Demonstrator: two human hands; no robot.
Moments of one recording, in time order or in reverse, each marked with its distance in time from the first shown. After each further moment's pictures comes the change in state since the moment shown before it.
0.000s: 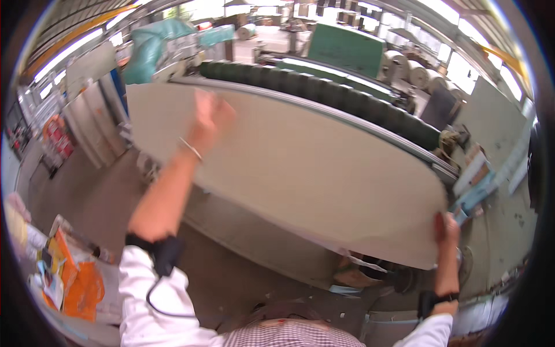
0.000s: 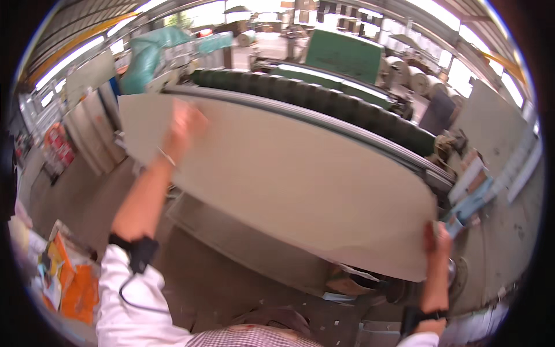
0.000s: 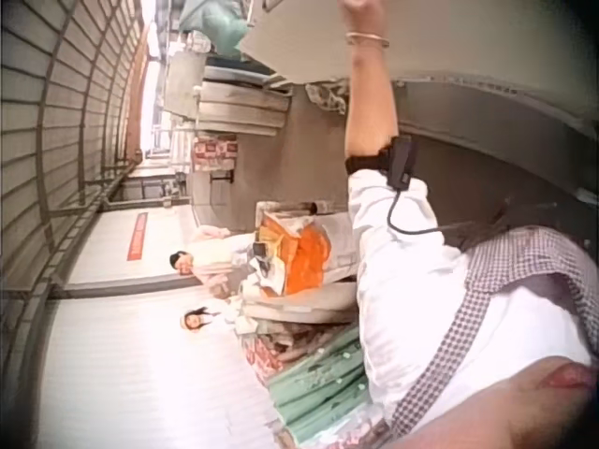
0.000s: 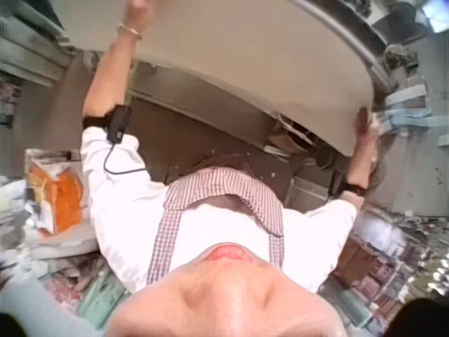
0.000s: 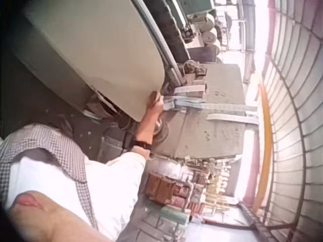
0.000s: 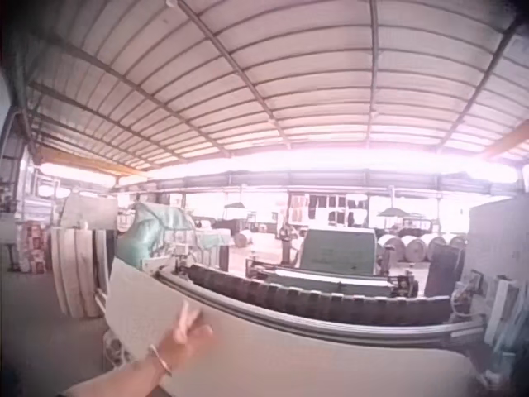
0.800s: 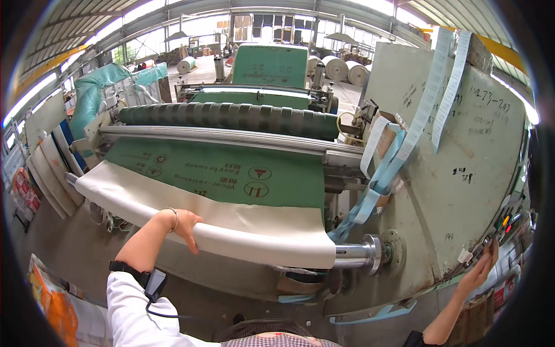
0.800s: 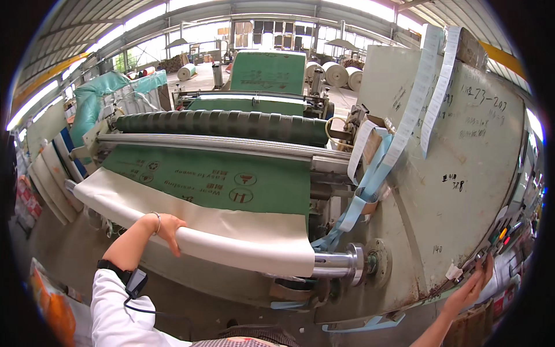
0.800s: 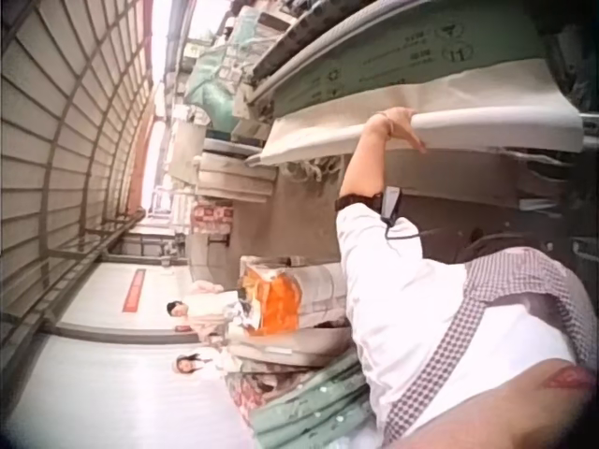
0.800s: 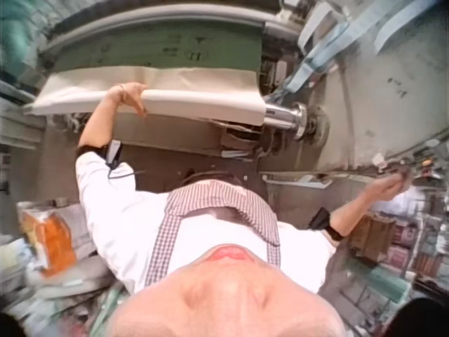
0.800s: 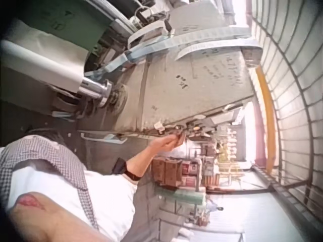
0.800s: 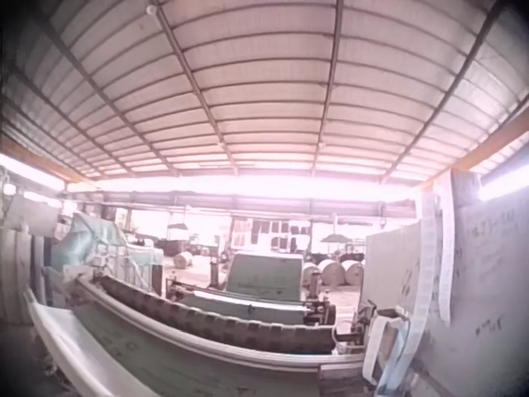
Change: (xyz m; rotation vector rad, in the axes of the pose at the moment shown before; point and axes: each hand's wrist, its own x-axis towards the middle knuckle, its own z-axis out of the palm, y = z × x) left_hand -0.119 0.068 0.266 1.002 -1.338 -0.277; right_hand -0.133 -0.218 -0.286 -1.046 0.500 -1.485
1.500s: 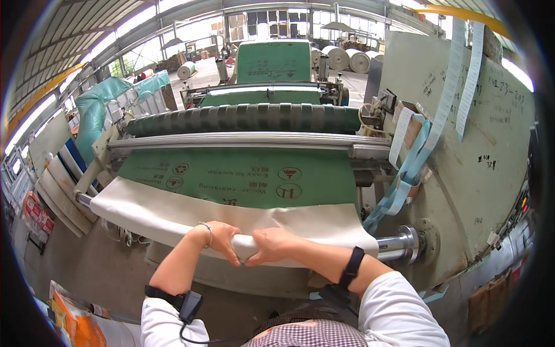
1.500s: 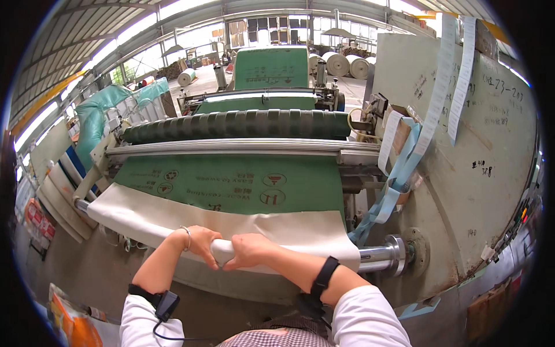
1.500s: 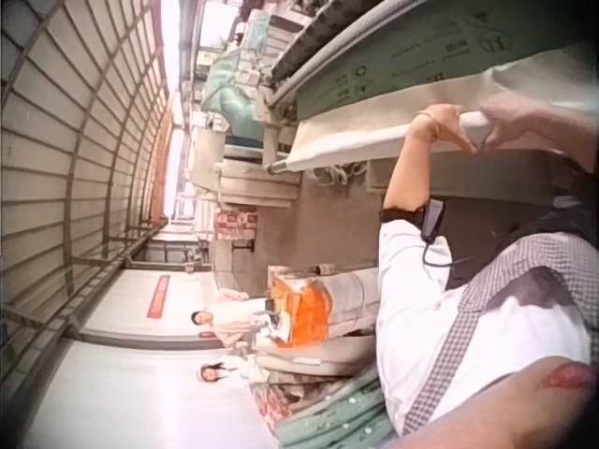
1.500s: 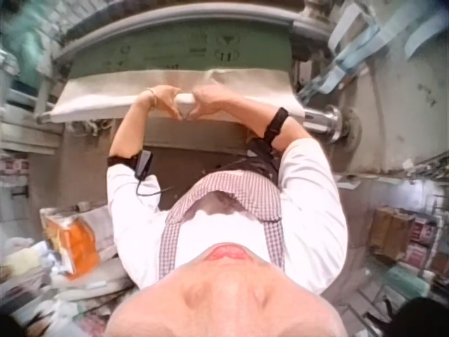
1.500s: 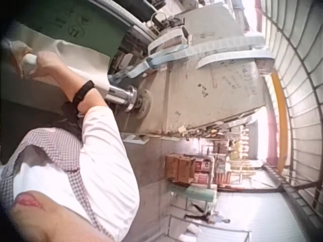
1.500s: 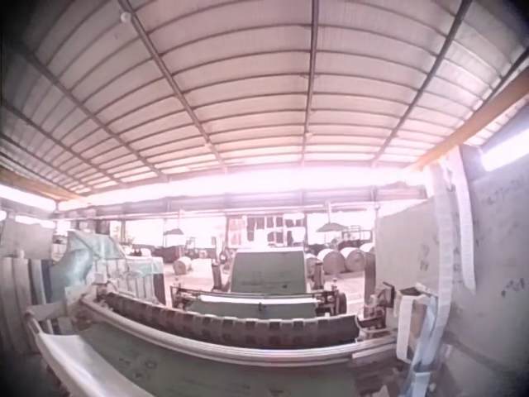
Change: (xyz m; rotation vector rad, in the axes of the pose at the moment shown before) left_hand 0.003 -0.007 -0.003 0.020 -0.014 0.075; right_hand -0.143 -0.442 0.312 0.486 -1.767 -0.463
